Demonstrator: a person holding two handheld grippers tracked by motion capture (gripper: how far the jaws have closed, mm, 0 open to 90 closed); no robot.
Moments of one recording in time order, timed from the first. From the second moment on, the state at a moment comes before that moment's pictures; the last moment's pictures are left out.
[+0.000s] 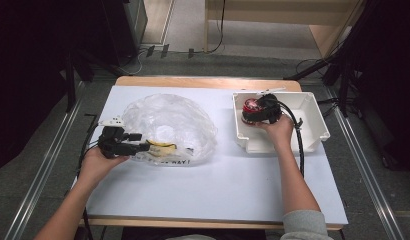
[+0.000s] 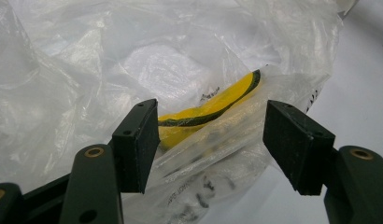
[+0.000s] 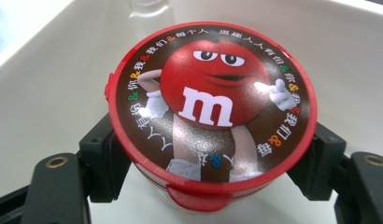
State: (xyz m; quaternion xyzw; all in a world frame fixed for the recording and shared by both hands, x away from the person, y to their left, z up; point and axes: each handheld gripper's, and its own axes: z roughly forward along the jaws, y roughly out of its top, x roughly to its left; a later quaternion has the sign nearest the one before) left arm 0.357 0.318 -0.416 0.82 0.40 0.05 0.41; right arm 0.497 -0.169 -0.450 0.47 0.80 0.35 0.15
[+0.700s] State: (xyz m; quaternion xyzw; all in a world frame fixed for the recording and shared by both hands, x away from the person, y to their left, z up) left arm 0.357 0.318 -0.417 0.82 0.40 0.05 0.40; right arm 0.499 -0.169 -0.456 0.46 0.80 0.35 0.15
